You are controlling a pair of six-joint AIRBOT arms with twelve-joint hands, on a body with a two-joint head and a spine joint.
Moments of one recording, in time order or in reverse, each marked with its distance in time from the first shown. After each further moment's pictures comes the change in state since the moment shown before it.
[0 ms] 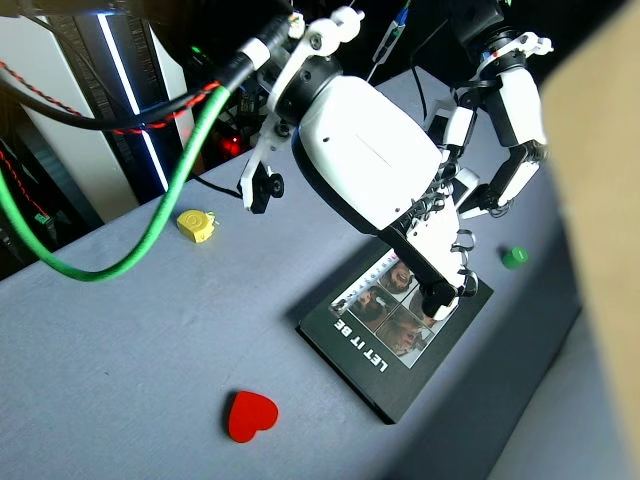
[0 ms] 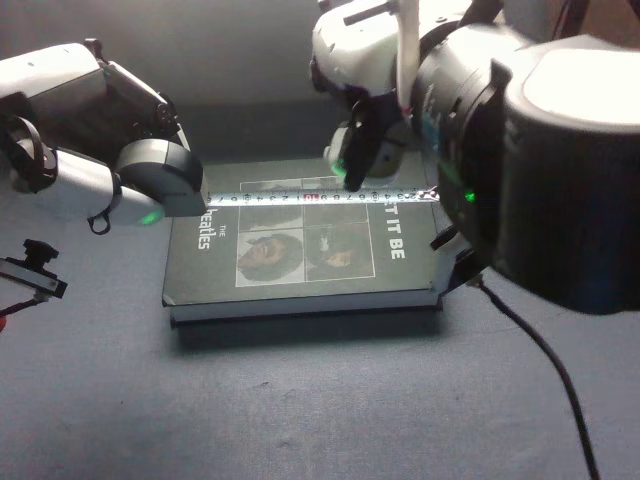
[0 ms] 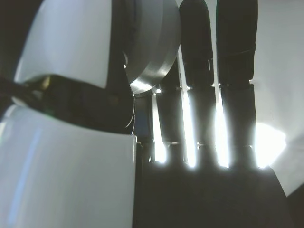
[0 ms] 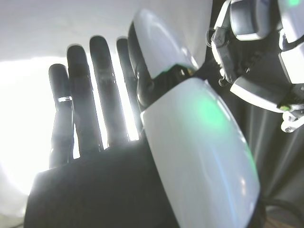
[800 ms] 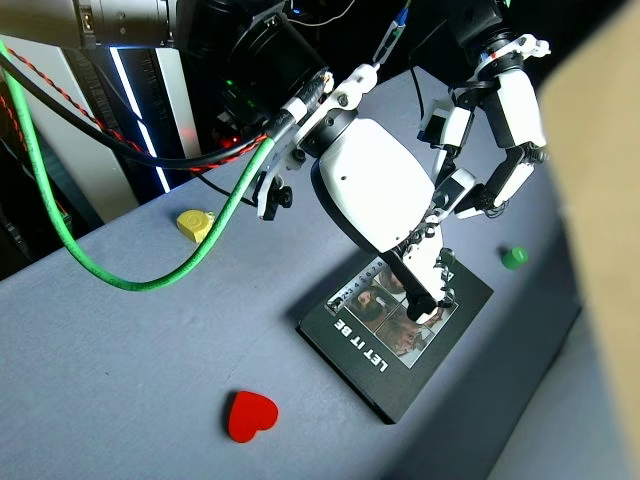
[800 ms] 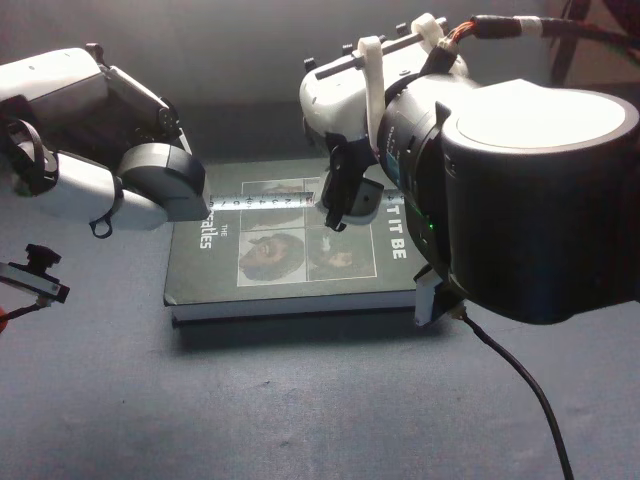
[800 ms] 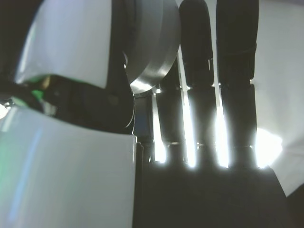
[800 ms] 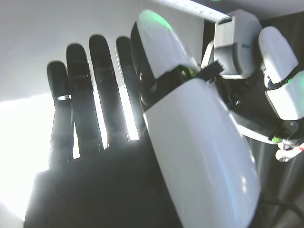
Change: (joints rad) left arm 0.005 0.000 0.000 -0.002 0.007 -0.027; right arm -0.052 -0.050 0.069 0.068 0.015 -0.013
